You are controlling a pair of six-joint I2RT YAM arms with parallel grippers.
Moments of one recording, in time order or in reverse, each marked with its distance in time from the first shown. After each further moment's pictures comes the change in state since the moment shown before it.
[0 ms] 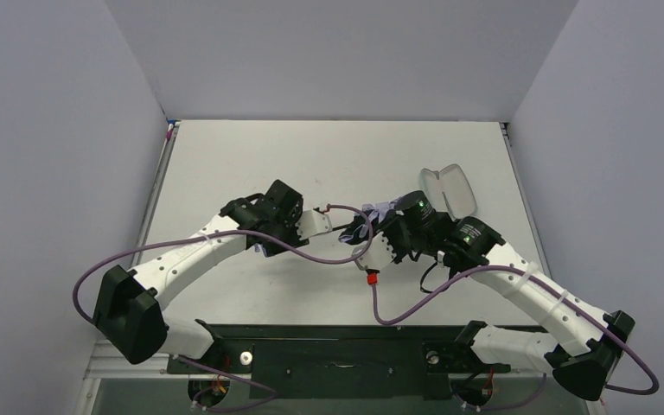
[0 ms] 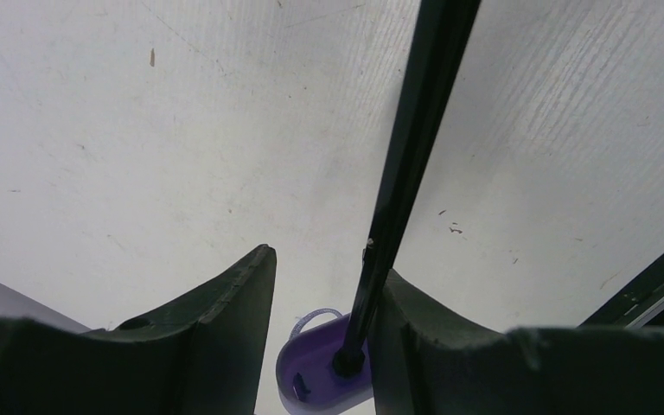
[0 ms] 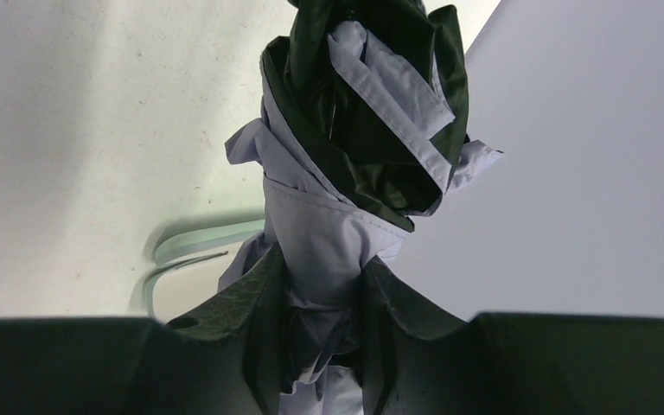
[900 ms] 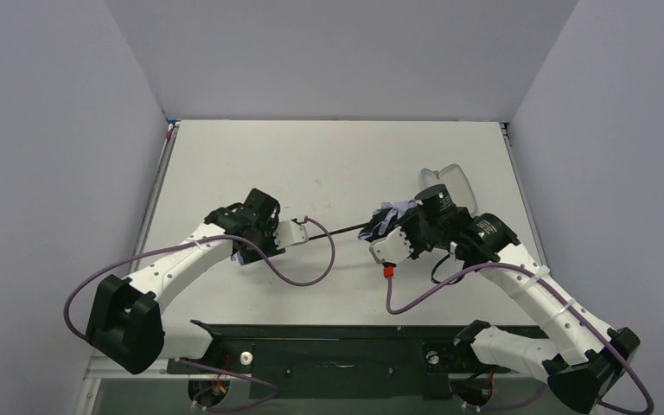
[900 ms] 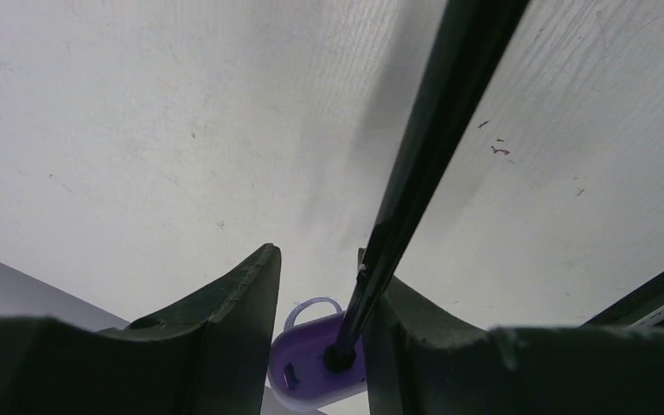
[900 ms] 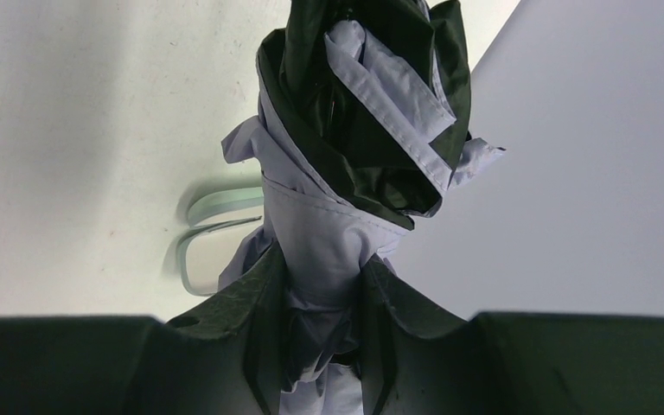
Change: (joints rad) left arm 0.162 -0.065 -0.186 0.030 -0.006 0.137; right arm -0.170 -0.039 -0.018 -0.066 -0.080 -0.077
